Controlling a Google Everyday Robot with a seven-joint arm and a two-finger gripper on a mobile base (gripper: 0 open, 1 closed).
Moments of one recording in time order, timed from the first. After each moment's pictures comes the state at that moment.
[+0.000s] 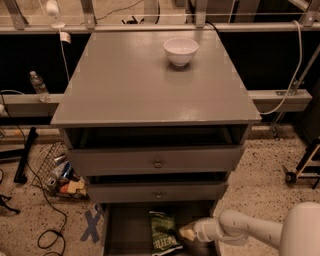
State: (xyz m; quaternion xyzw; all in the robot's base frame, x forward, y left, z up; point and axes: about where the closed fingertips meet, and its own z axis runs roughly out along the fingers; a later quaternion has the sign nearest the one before) arm 0.485 -0.109 0.216 -0.31 0.87 0.31 0.22
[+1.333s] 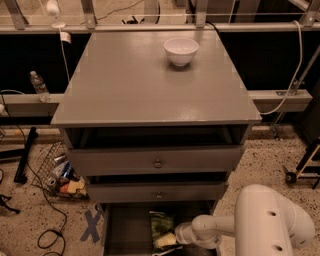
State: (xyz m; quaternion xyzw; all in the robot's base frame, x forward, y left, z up) arm 0.502 -0.055 0.128 -0.24 0.92 0.23 0.19
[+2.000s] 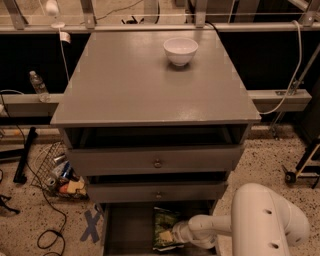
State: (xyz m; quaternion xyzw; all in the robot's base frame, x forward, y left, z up) arm 0.509 -0.045 0.120 -0.23 0.93 0.22 0.20
